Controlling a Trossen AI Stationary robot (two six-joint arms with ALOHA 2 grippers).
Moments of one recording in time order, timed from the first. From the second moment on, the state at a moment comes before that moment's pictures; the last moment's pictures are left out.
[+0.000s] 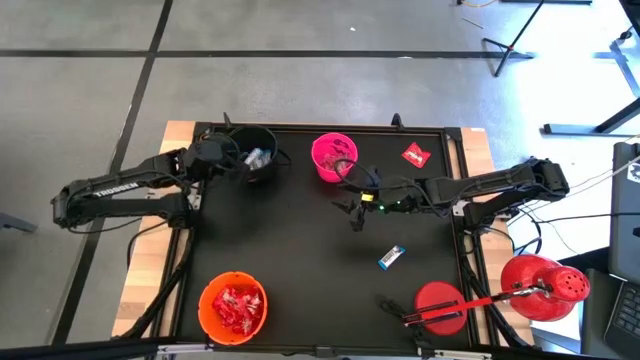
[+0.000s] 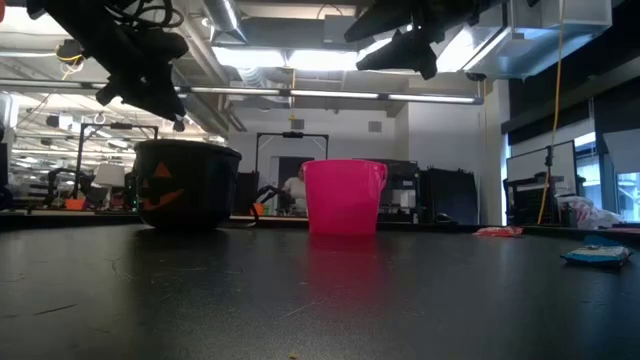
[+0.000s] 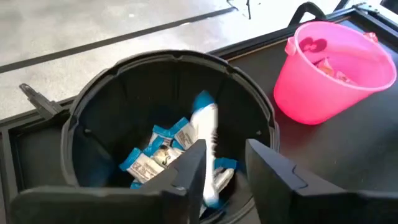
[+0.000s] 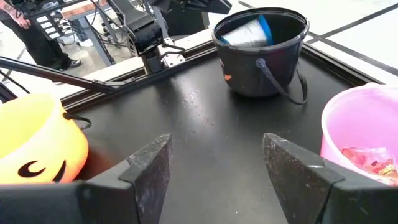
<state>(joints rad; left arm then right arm) 0.39 0.70 0.64 -0.60 -0.43 -0.51 0.10 1.36 0.96 0.00 0.30 0.38</state>
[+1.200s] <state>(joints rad) -0.32 0.82 0.64 0.40 -0.08 -0.07 0.50 1.42 0.80 -0.57 0.12 0.59</state>
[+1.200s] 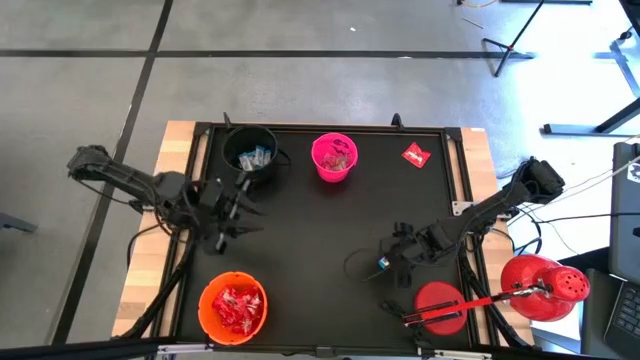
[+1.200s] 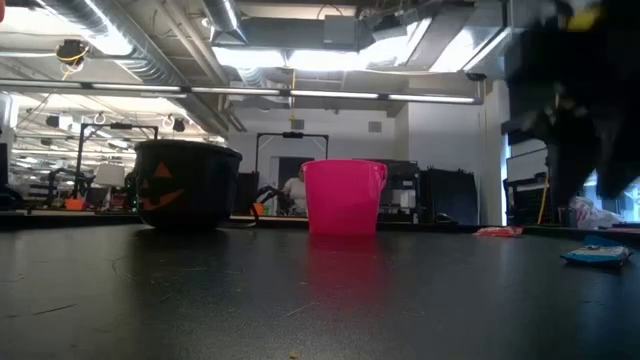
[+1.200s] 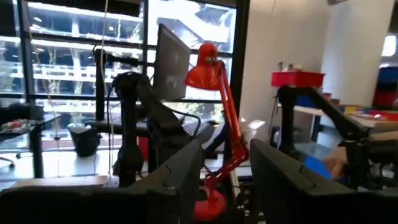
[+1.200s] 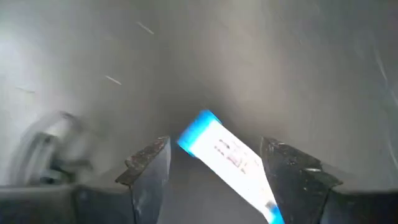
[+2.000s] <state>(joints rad) -0.34 0.98 0.64 0.39 -0.20 -0.11 0.48 1.44 0.61 -0.49 0.10 0.68</state>
